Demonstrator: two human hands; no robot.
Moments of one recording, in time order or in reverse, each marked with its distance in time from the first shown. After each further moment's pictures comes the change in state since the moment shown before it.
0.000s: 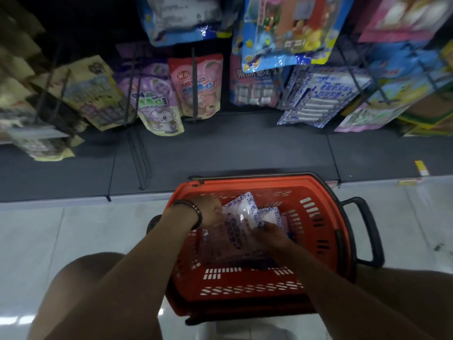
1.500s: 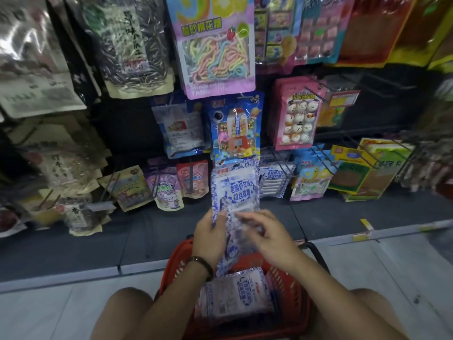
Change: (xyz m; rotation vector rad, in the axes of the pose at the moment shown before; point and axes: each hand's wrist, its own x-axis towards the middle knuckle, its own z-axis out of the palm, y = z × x) left_hand -0.201 0.156 -0.018 -1.182 0.958 0.328; right_hand -0.264 -0.152 -0.053 -0.253 0.322 -0.982
